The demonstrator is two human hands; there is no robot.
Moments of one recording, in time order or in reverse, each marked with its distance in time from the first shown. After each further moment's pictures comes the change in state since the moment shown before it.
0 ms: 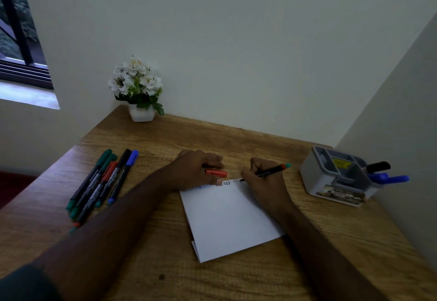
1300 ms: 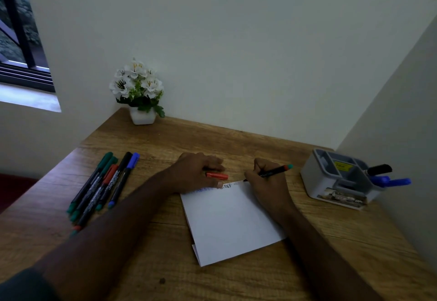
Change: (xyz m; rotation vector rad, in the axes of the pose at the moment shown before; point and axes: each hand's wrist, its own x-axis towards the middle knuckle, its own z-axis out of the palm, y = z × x) left_hand -0.001 0.000 0.000 -0.012 0.008 0.009; right_hand 0.001 -0.003 -0.003 0.050 0.047 0.026
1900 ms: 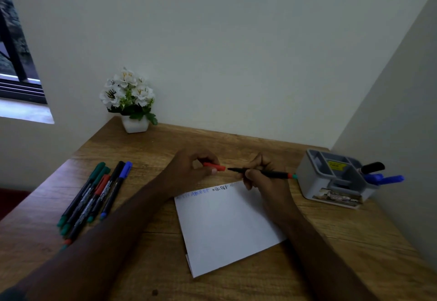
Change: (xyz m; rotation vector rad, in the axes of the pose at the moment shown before) left_hand -0.003 0.021 -0.006 -0.357 0.380 0.139; right_hand -0.003 -0.017 -0.013 0.338 -0.087 -0.037
